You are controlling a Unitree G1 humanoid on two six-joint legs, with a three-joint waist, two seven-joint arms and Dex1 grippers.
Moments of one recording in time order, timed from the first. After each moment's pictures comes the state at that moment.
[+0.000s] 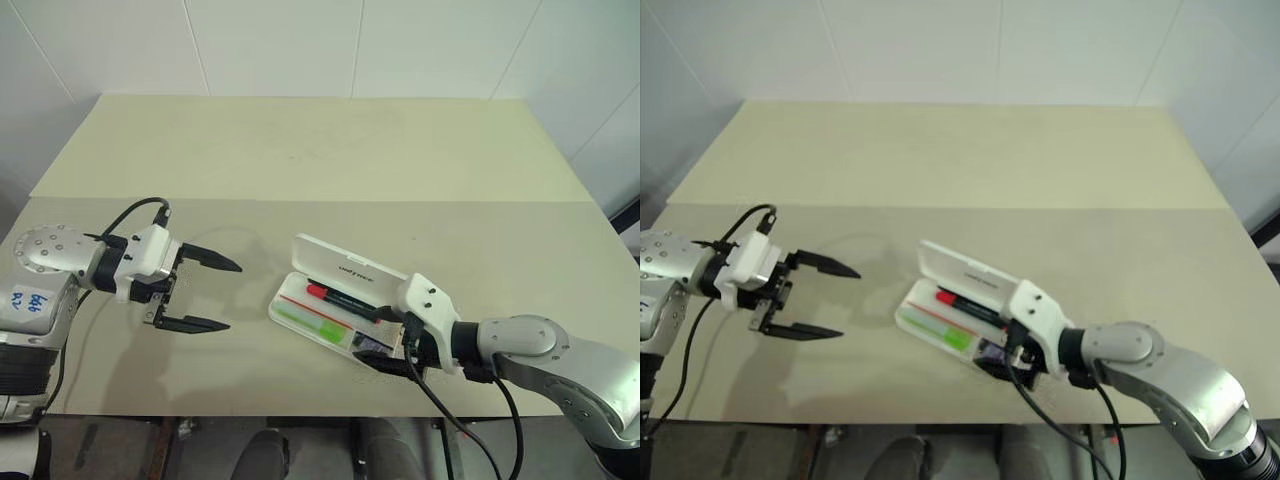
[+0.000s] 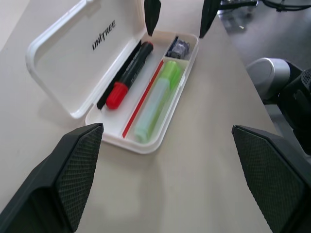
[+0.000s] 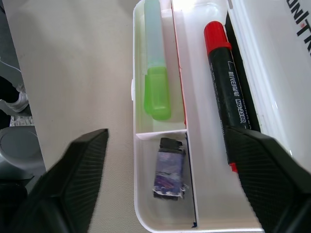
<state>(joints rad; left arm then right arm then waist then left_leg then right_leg) -0.46 0.95 0.04 0.02 -0.49 0.12 -1.50 -0.27 -0.79 0.12 -0.78 0.72 1.10 0.53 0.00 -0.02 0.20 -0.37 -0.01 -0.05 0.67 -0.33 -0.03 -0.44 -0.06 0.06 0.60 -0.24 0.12</state>
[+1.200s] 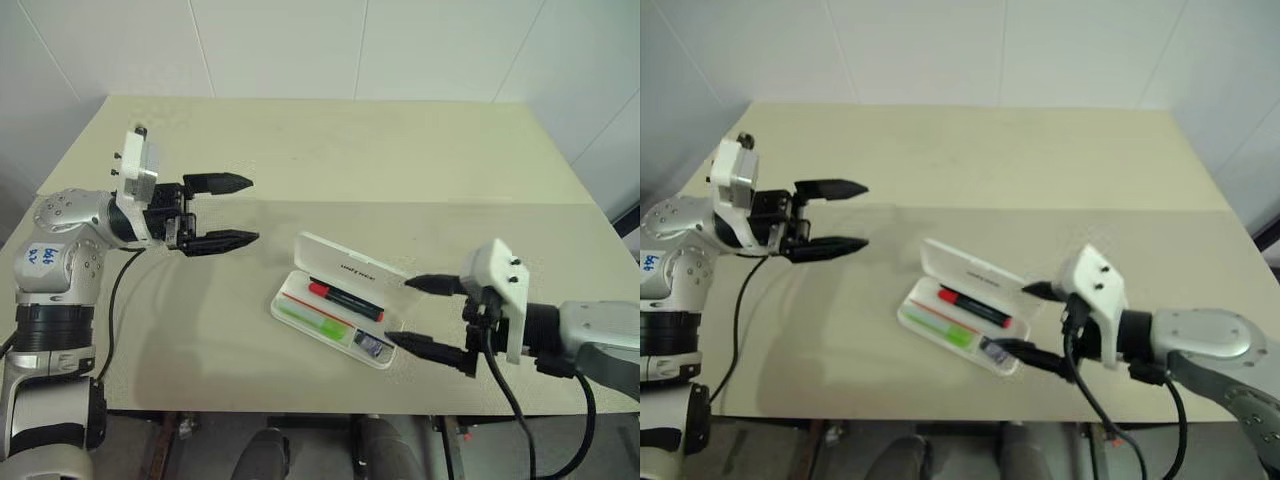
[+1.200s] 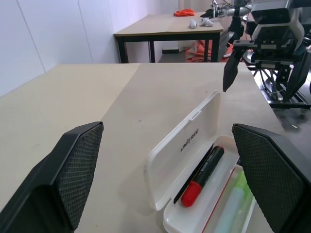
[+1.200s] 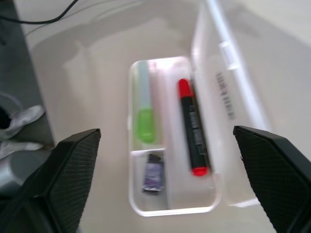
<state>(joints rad) -0.71 0.76 0.14 0.18 -0.60 0.33 -1.31 -0.19 -0.95 -0.31 -0.84 1.06 1.07 0.55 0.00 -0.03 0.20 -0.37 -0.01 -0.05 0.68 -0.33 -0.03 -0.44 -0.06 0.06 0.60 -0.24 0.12</state>
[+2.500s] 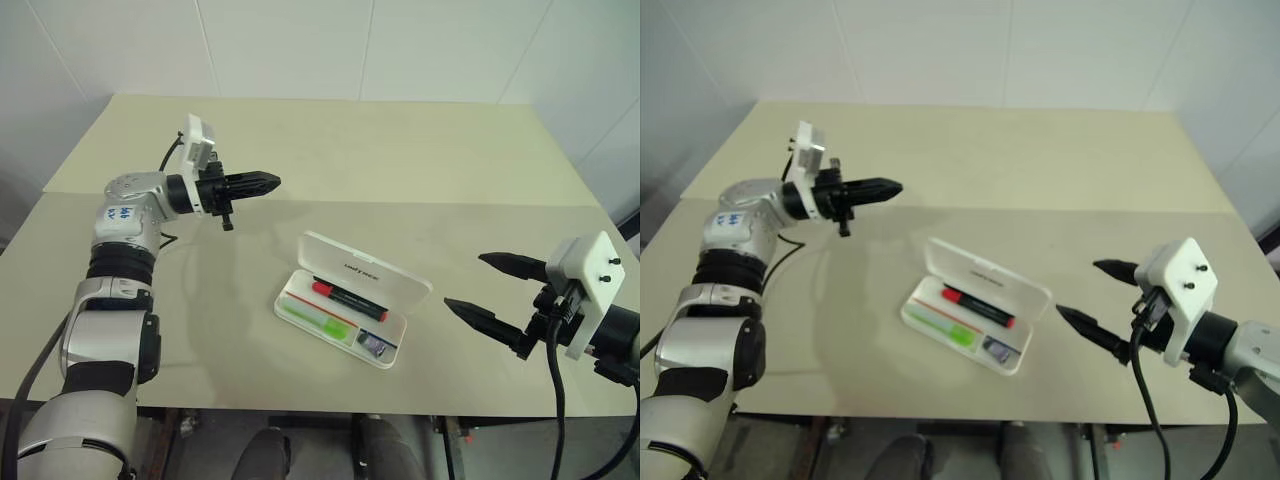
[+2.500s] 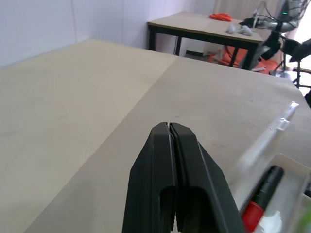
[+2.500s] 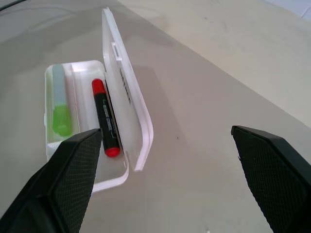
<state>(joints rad) -1.13 0.52 0.05 0.94 -0.32 0.16 -1.27 0.18 -0.92 -0.63 -0.82 0.86 0.79 0.64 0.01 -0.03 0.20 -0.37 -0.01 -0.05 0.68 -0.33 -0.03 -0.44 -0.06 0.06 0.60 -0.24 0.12</state>
